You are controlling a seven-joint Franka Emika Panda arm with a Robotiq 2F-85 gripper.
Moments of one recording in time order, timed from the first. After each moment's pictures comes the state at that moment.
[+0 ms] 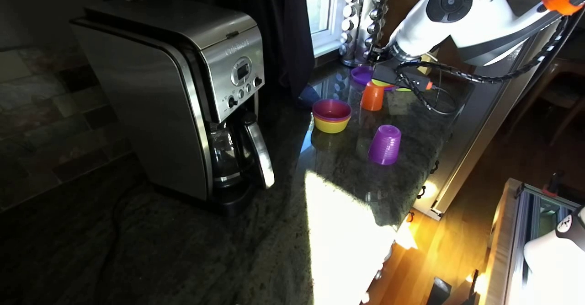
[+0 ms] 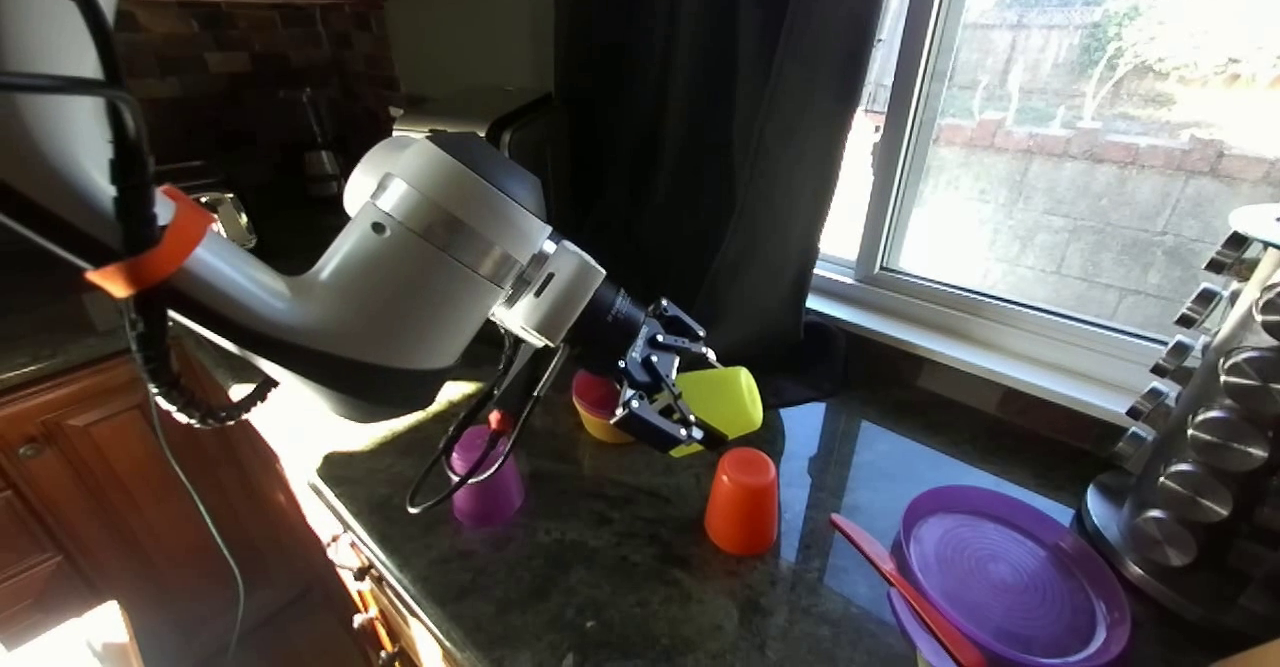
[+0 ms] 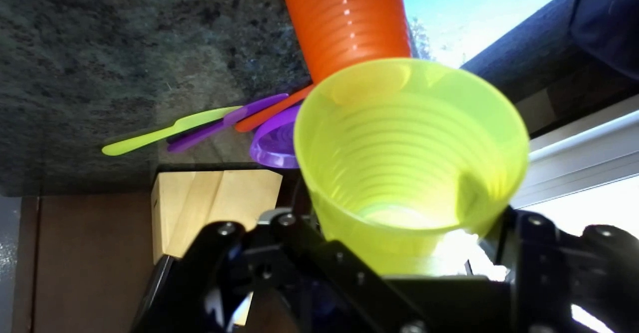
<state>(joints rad) -0.38 -0.10 0.10 -2.46 -1.67 2.67 2.34</state>
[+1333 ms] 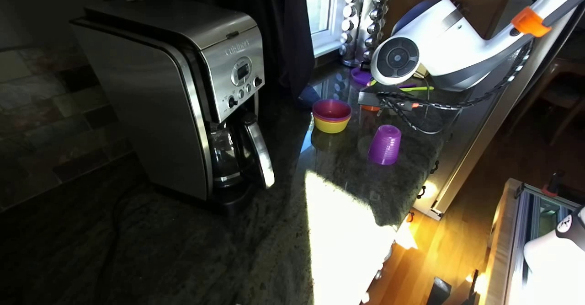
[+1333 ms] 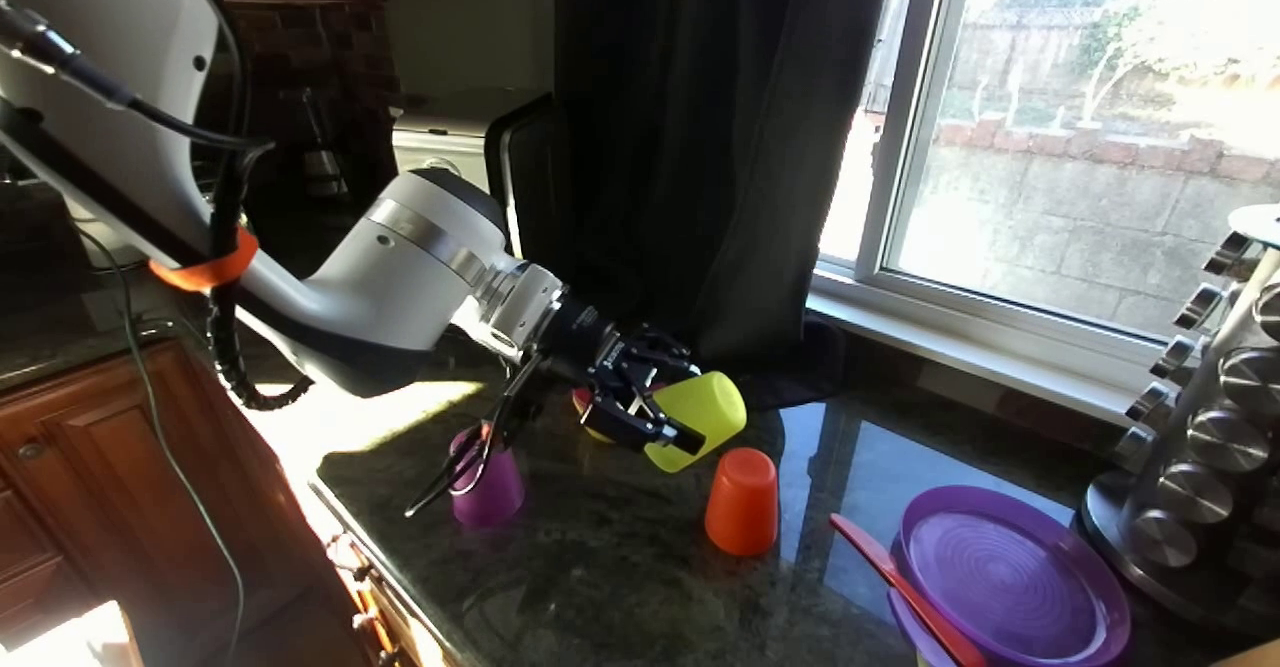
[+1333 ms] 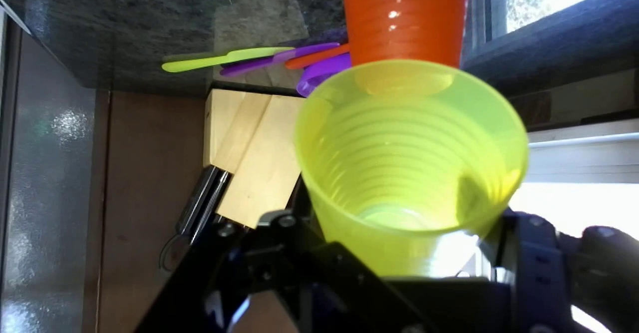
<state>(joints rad) -0.08 0.01 0.05 -2.45 -1.66 2.16 2.41</state>
